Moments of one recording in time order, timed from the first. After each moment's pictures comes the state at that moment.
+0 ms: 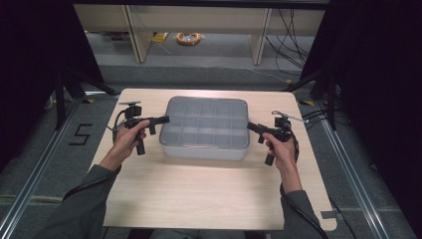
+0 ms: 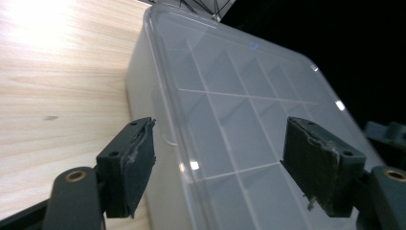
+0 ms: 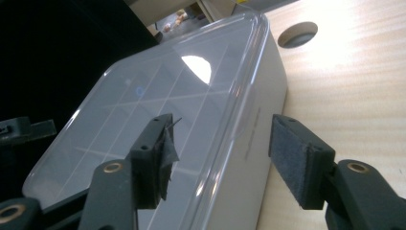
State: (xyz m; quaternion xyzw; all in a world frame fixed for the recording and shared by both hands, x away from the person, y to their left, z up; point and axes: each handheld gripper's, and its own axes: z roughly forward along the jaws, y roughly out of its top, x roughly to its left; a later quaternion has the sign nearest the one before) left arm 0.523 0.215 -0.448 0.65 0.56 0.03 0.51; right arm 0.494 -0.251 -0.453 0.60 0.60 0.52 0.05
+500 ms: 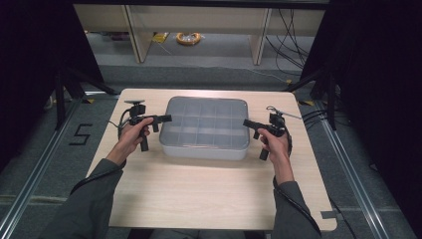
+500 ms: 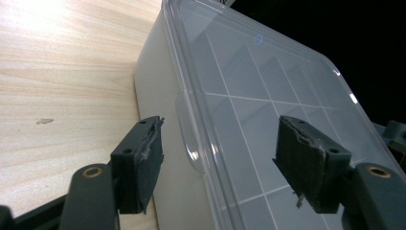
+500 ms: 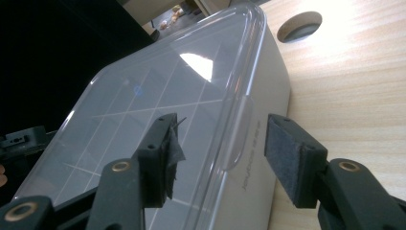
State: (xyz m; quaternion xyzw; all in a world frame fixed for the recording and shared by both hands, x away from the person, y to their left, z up) left arm 0.550 0.214 -0.468 0.63 0.59 0.00 0.51; right arm 0.520 -0.243 -0.466 0.61 0.60 0.51 0.05
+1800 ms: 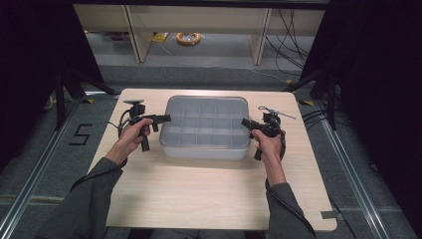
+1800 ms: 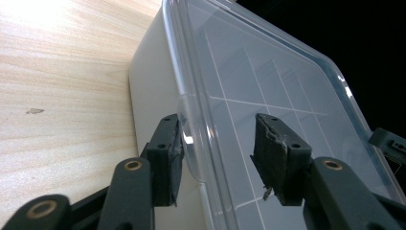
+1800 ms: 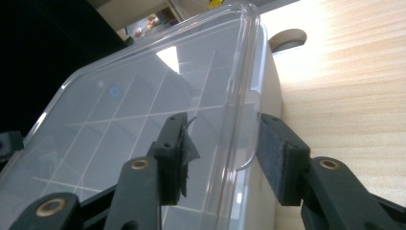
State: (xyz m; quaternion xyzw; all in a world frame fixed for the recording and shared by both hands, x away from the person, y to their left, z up) left arm 0.546 0.214 -0.465 0.61 0.60 -0.01 0.51; right arm 0.510 -0.221 -0.456 0.61 0.60 0.50 0.12
